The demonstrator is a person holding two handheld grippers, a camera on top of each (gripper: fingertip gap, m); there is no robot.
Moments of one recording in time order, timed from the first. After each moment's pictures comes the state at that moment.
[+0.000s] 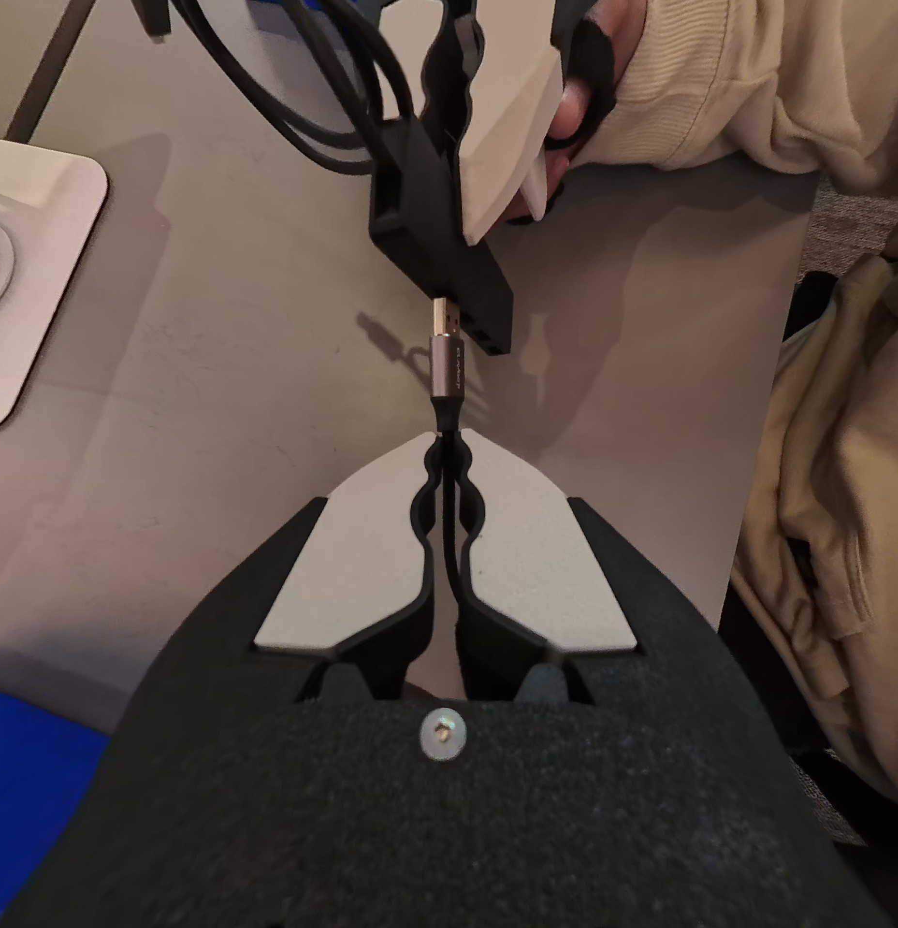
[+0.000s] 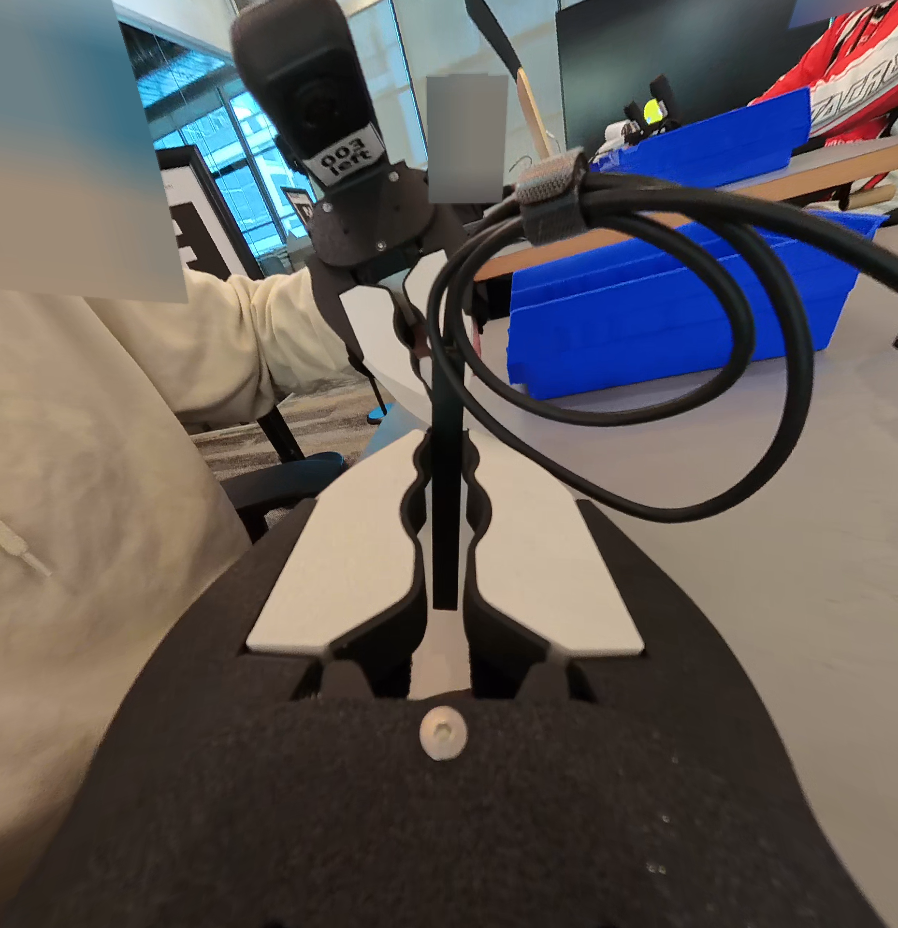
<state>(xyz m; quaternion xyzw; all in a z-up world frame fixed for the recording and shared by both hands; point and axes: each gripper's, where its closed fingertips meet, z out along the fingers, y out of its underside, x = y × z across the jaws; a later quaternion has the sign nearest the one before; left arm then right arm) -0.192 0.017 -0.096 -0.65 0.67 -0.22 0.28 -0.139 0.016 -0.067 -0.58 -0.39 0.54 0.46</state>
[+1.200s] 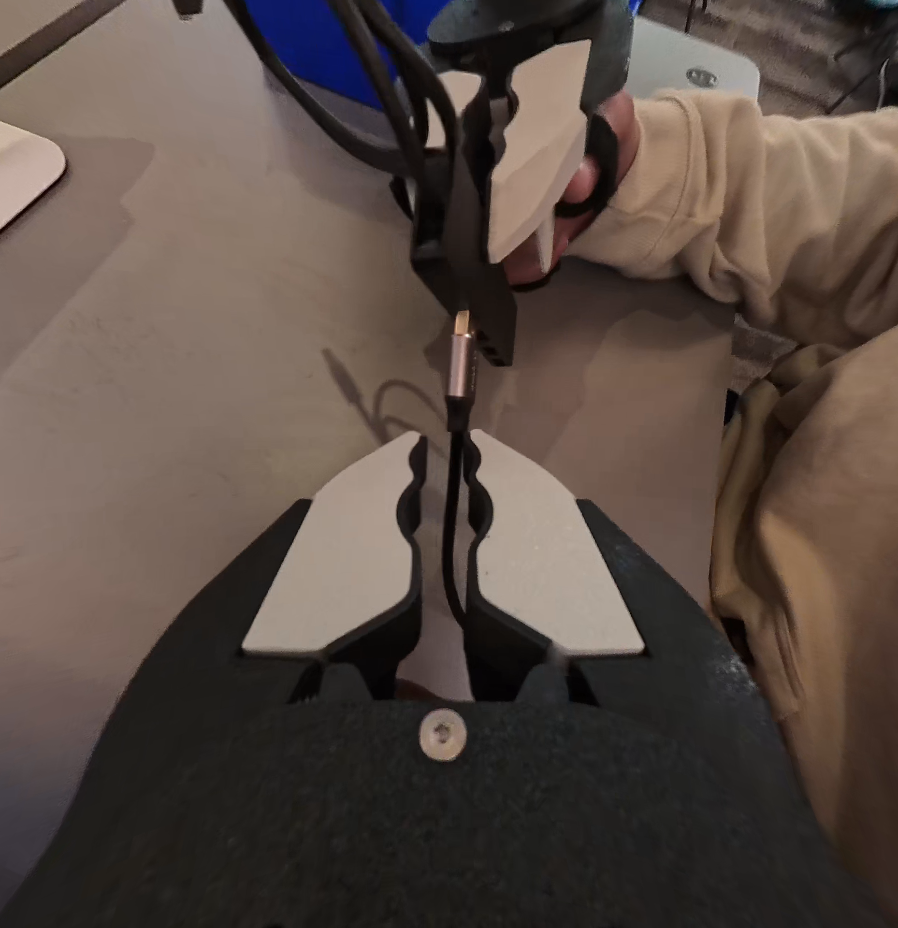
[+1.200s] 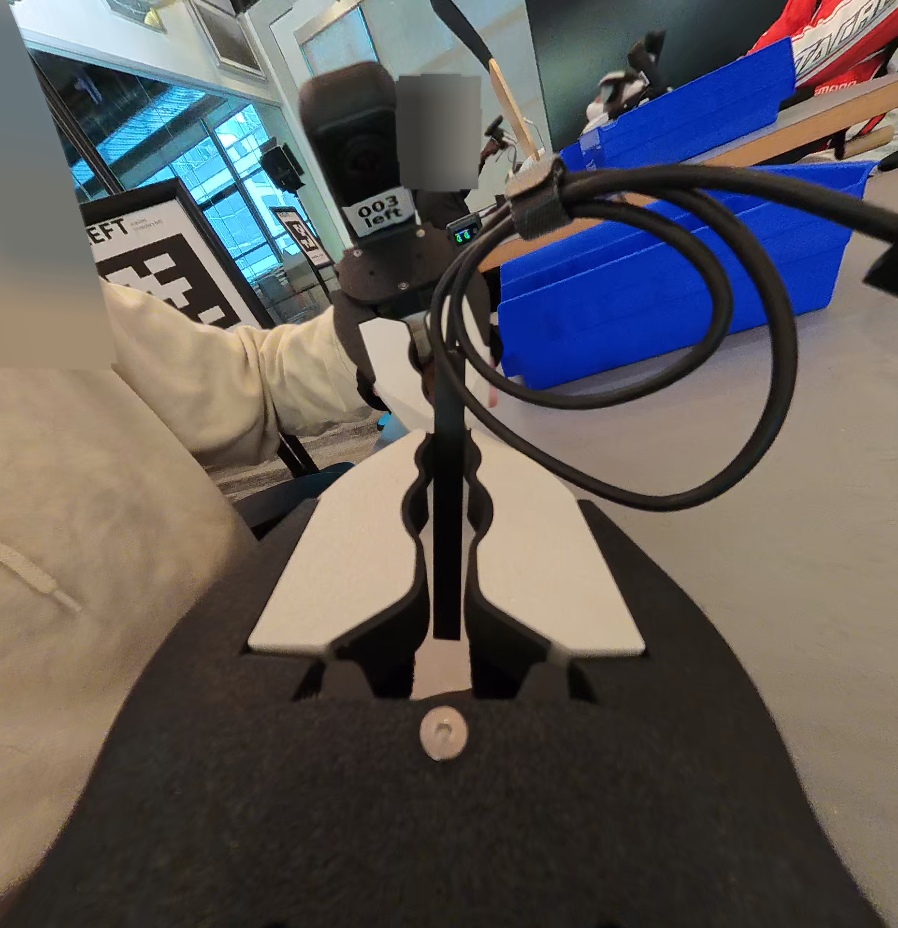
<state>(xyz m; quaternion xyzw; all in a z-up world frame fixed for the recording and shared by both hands) -0.179 0.023 -0.107 -0.67 0.60 -0.35 0.28 -0.139 0.024 -0.070 -0.61 -0.36 0.56 0.44</state>
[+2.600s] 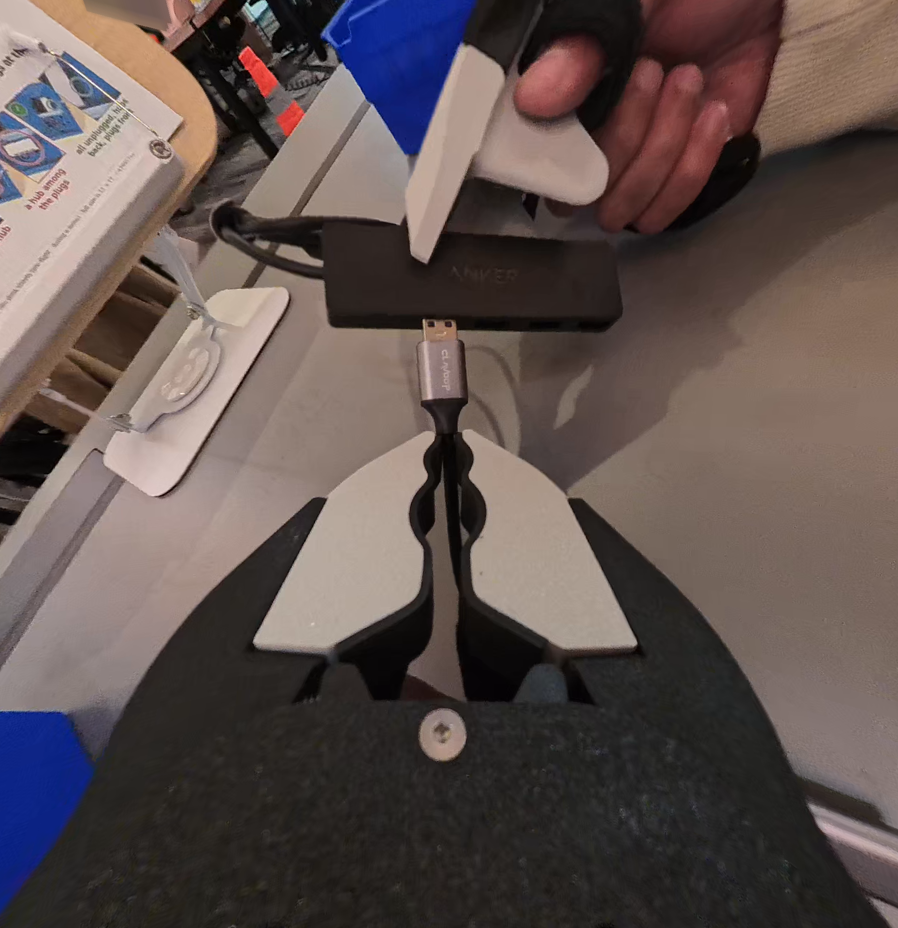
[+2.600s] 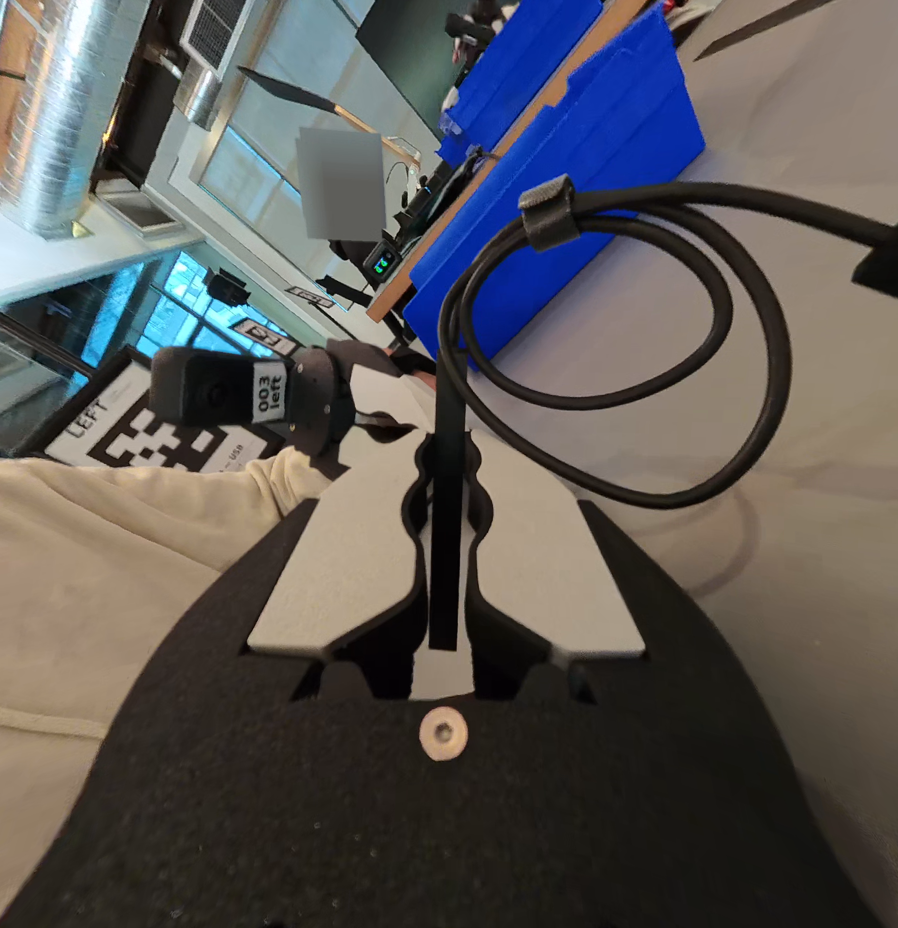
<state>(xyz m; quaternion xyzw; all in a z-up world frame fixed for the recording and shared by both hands) -0.160 0.060 -0.134 -0.57 0.63 -0.16 0.50 -0.122 0.064 -0.099 -0.70 -0.18 0.60 0.34</state>
